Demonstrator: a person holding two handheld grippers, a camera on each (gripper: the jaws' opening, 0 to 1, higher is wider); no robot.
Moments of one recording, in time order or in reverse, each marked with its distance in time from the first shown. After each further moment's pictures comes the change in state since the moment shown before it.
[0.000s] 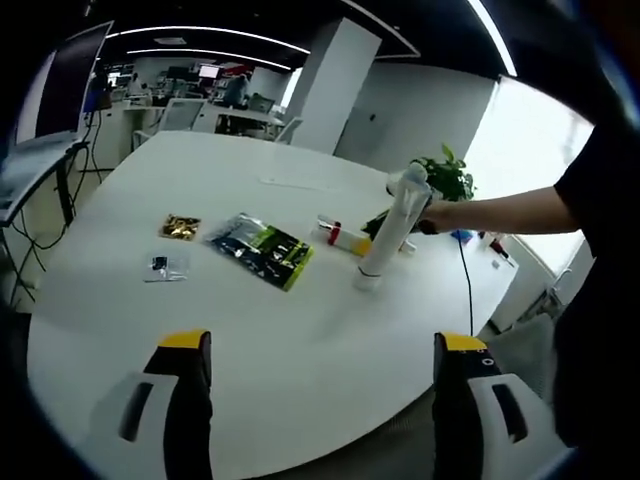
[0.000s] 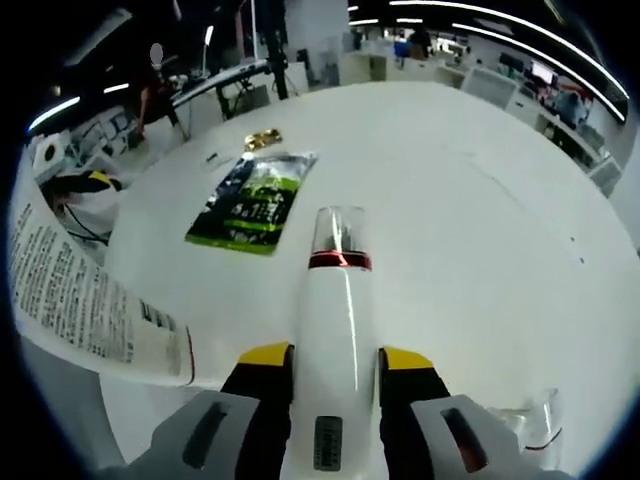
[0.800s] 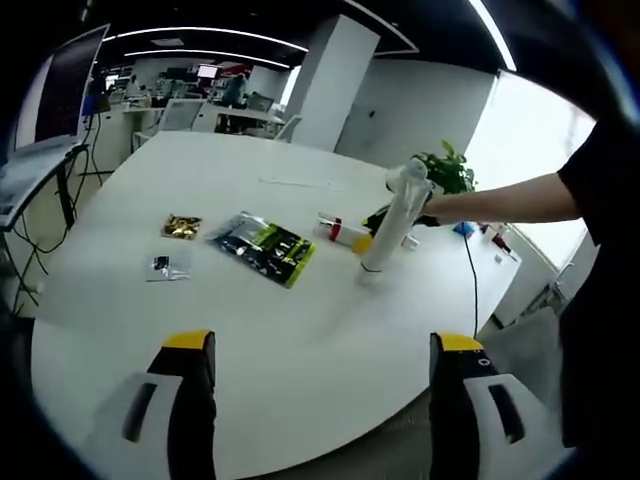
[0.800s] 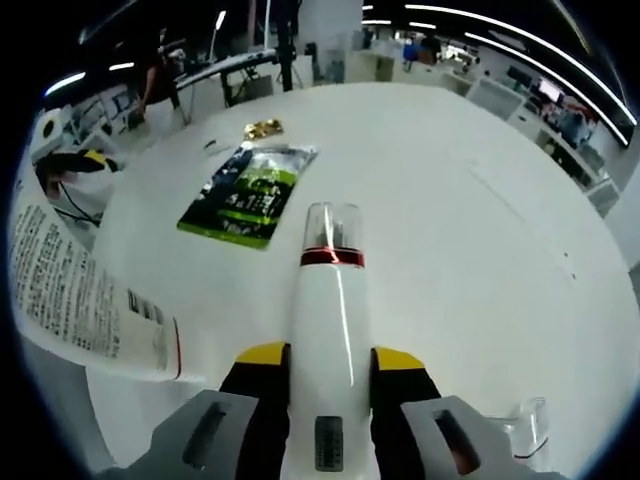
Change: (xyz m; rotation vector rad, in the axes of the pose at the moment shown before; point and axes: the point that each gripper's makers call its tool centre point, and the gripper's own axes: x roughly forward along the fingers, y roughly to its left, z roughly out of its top) left arm 0.000 0.000 -0.003 0.027 0.019 0.011; right arm 0.001 -0.002 0.002 0.016 -0.023 -0.025
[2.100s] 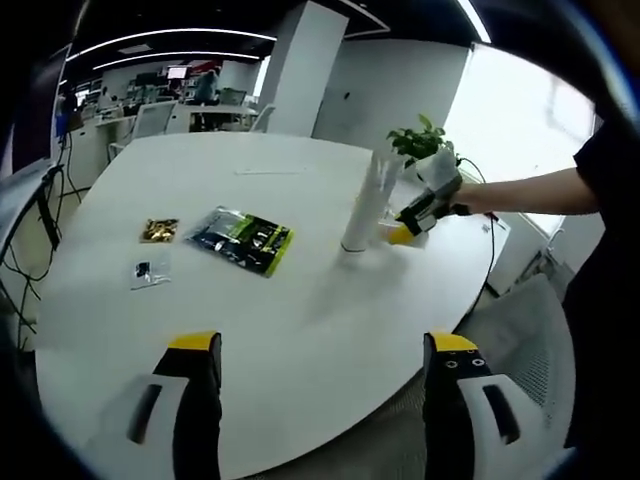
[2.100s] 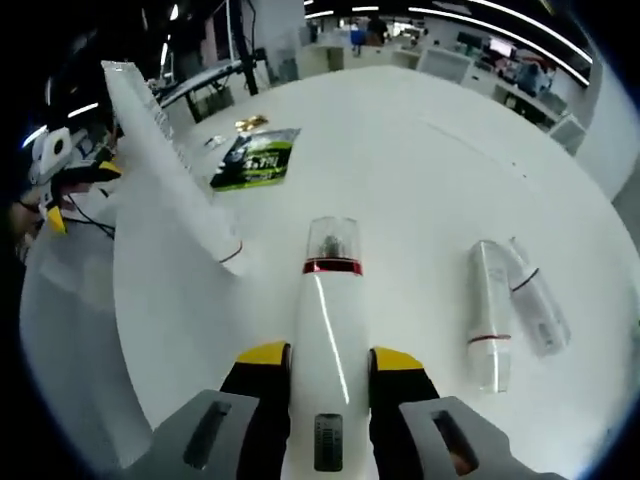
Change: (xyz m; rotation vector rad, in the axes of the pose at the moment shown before) left arm 0.003 -0.018 -0.012 0.112 0.069 -0.064; right arm -0.085 0.033 -0.095 0.141 0.071 -0.048
